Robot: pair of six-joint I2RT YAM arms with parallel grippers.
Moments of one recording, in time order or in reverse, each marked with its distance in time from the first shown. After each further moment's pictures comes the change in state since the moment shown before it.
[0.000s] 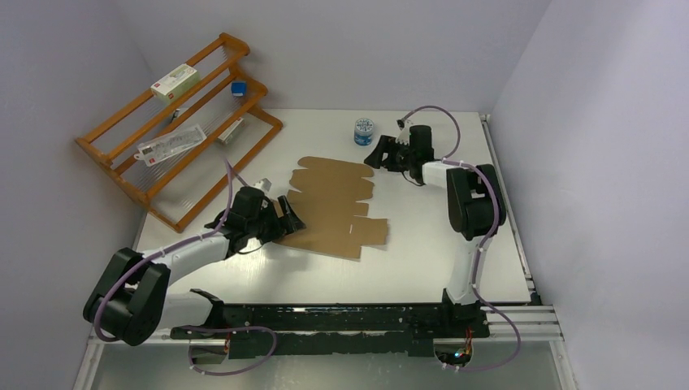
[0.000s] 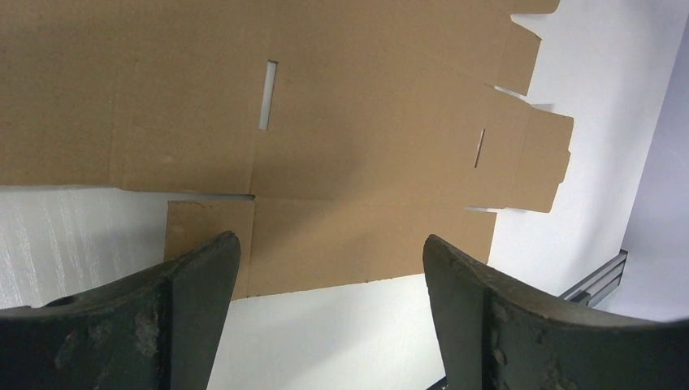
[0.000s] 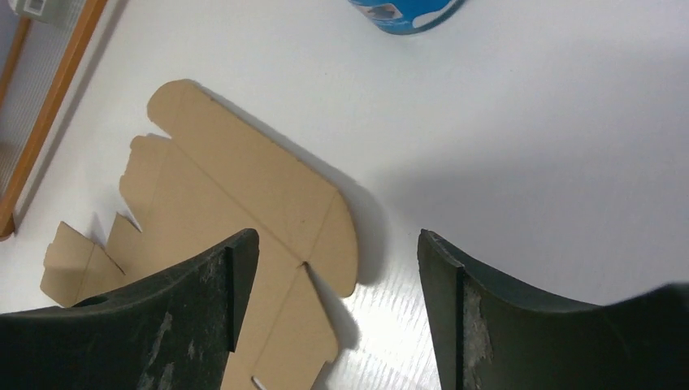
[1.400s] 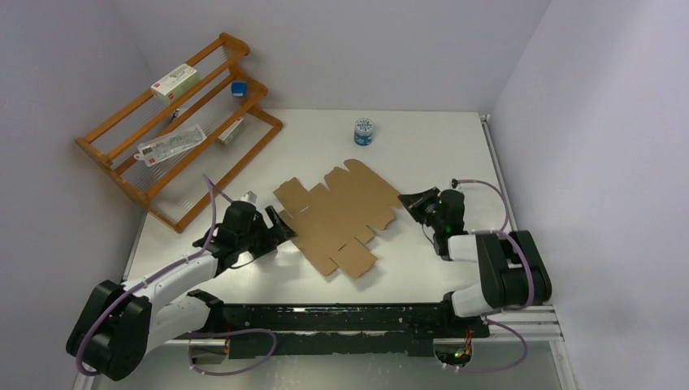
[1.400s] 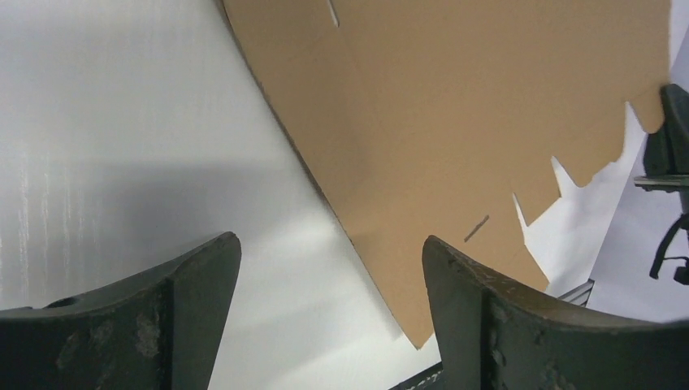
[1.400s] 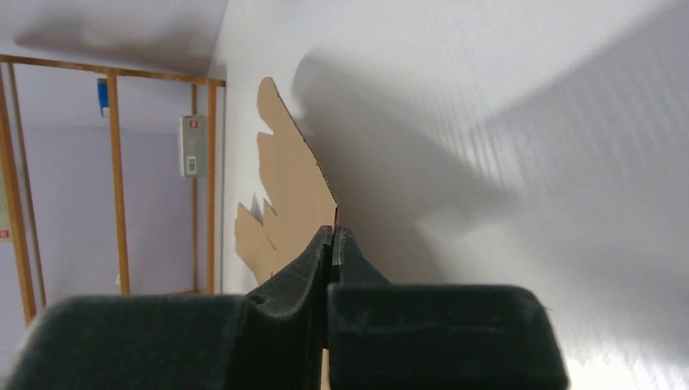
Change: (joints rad) left arm 0.000 -0.219 -0.111 -0.115 -0.077 -0.148; right arm -0.104 -0.537 -0.870 0.513 0.226 0.675
